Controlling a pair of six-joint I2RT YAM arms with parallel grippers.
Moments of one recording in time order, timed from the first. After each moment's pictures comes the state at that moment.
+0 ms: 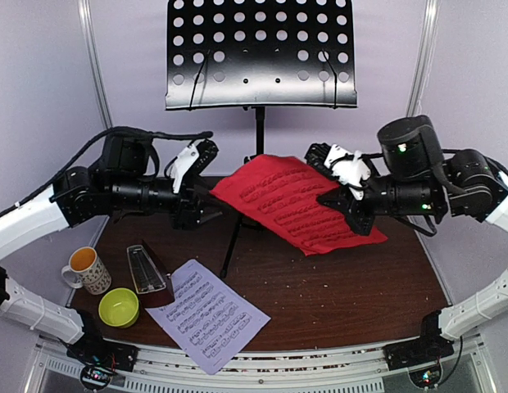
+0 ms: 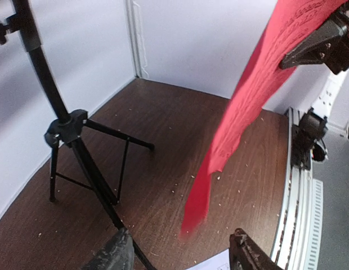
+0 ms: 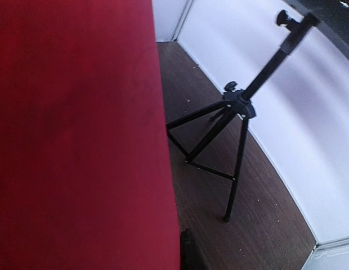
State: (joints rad) left arm -0.90 1.21 1.25 -0.46 0.27 0.12; right arm 1.15 1.21 1.51 -0.87 0.31 -0.23
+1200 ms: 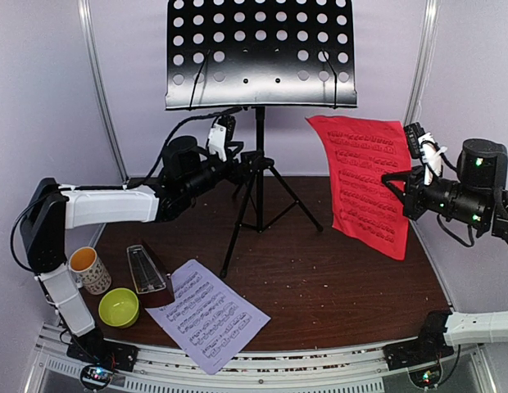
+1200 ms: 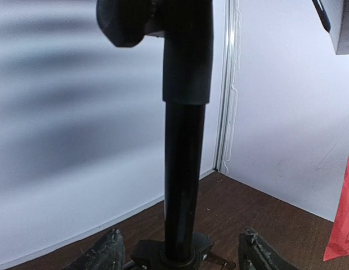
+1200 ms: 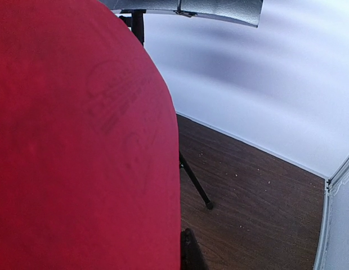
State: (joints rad) left arm -0.74 1.75 1.25 0.60 0.06 -0.06; right arm 0.81 0.78 1.18 -0.68 0.25 0.04
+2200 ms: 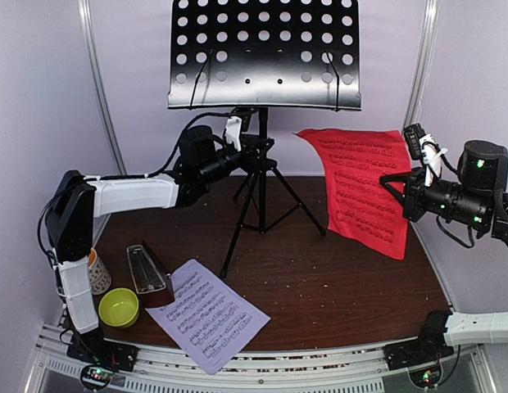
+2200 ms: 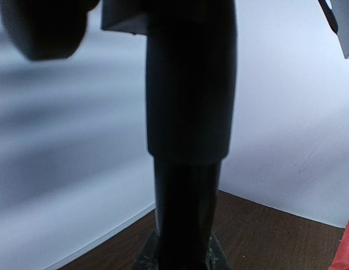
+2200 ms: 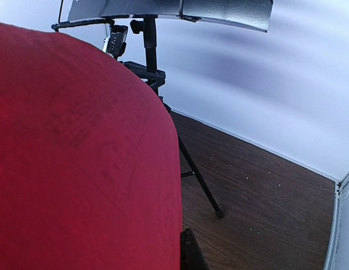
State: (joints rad) left arm -0.72 1.94 1.49 0.59 0.24 -0.07; right arm 0.81 0.77 1.16 -0.66 0.19 0.06
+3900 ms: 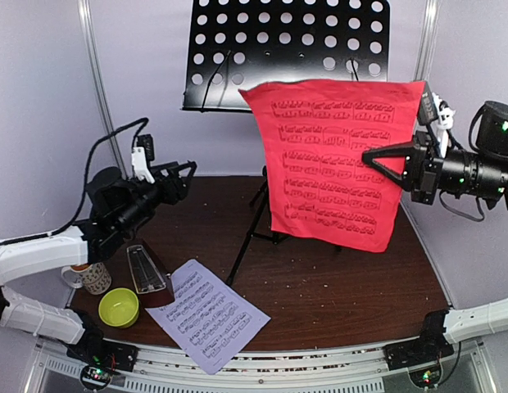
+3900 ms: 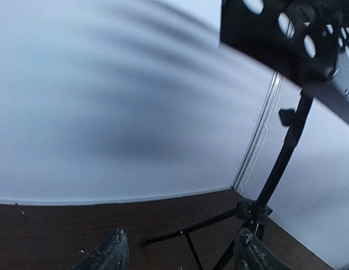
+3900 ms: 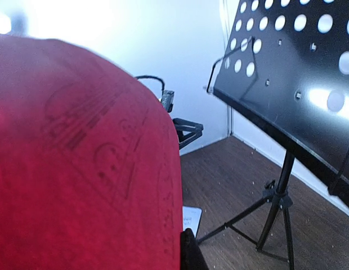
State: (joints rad) left arm -0.65 1.16 0.71 0.57 -0.09 -0.31; right arm 0.96 0.91 1.43 -0.61 -0.17 0.09
